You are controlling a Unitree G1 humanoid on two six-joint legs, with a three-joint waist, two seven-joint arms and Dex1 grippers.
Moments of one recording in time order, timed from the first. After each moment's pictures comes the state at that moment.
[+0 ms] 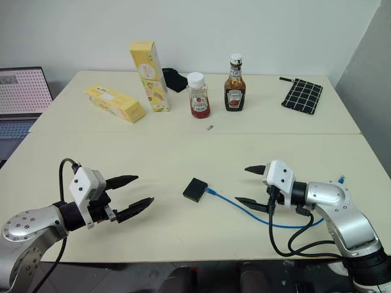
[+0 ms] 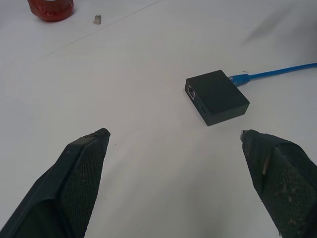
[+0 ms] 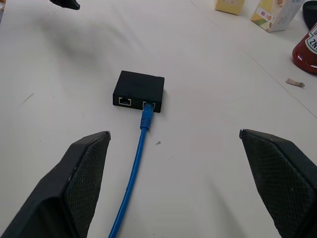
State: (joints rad) left arm 0.15 0.78 0.30 -0.46 -0.52 0.48 -0.82; right arm -0.21 -0.70 0.08 -0.38 0.34 0.34 0.93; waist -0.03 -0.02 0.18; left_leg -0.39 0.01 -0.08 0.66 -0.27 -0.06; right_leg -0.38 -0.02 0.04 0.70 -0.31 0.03
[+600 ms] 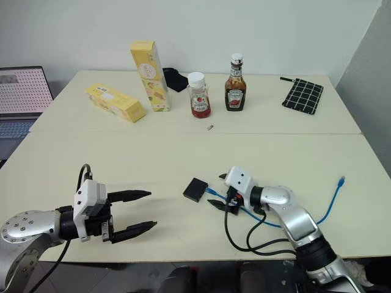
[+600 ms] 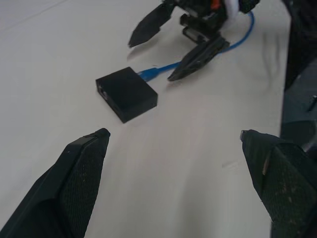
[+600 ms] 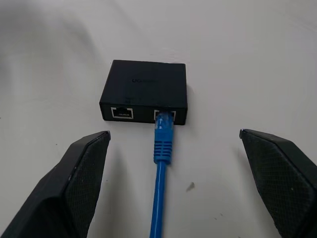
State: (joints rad) left arm 0.17 0.86 0.27 -0.44 -0.58 0.39 -1.14; right arm -0.37 -0.40 0.37 -0.08 0.10 0.35 0.78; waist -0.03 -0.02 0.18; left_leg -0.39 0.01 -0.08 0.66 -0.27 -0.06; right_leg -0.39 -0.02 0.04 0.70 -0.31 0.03
